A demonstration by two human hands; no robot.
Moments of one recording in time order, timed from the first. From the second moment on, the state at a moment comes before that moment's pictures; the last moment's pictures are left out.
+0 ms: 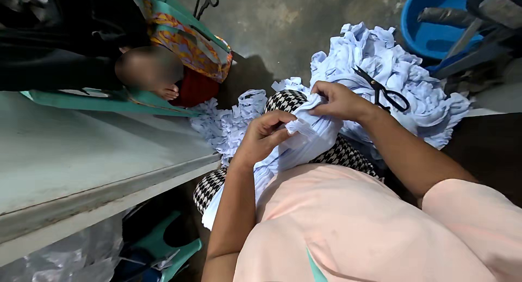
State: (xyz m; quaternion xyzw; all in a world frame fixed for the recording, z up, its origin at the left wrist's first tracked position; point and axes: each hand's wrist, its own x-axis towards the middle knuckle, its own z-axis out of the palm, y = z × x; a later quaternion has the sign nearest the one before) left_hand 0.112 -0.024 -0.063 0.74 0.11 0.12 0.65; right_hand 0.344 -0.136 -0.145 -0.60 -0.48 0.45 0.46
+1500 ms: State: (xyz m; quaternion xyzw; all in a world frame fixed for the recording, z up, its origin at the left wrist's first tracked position) left_hand 0.141 -0.049 -0.073 0.84 0.19 0.24 0.44; right_hand 0.314 -0.154 -0.091 -0.46 -0.30 0.47 0.69
